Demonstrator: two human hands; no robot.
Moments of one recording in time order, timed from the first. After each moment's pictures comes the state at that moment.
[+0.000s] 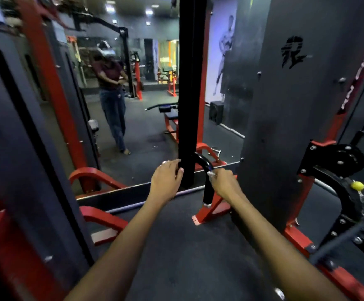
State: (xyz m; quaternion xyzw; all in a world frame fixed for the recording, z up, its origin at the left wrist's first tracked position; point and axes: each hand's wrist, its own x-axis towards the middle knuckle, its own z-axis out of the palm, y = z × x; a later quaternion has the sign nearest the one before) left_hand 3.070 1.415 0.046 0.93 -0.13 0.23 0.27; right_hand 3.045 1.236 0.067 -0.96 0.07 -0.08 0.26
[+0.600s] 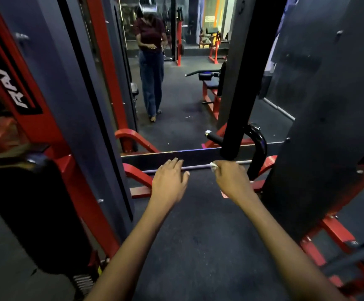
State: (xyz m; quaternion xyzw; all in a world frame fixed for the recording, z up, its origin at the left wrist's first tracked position) left_hand 2.974 1.523 -0.003 0.98 0.00 0.14 0.18; right_hand 2.990 1.350 0.037 -0.97 -0.12 -0.09 0.17
